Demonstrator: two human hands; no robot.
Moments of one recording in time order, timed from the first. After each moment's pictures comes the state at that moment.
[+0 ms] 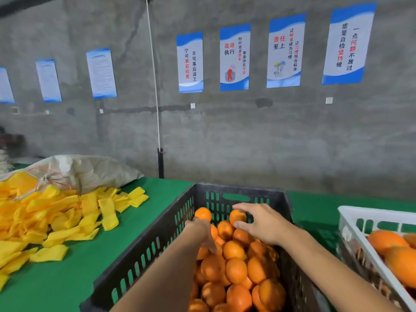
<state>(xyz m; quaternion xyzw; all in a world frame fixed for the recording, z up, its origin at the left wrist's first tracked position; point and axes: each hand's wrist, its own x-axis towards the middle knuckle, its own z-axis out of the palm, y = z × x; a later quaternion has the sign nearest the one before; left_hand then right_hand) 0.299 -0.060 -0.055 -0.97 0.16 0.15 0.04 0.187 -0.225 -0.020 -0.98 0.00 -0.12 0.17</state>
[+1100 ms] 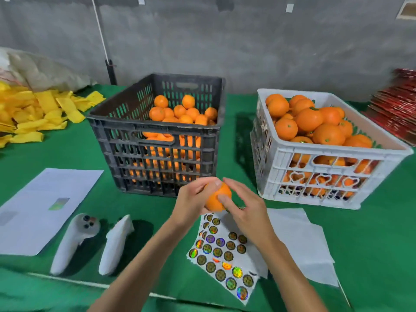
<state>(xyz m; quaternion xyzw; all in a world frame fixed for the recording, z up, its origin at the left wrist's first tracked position) -0.114 0.023 -0.167 -0.64 0.20 0.23 -0.71 -0.206 -0.125 -0.195 -0.85 0.05 -0.26 0.44</state>
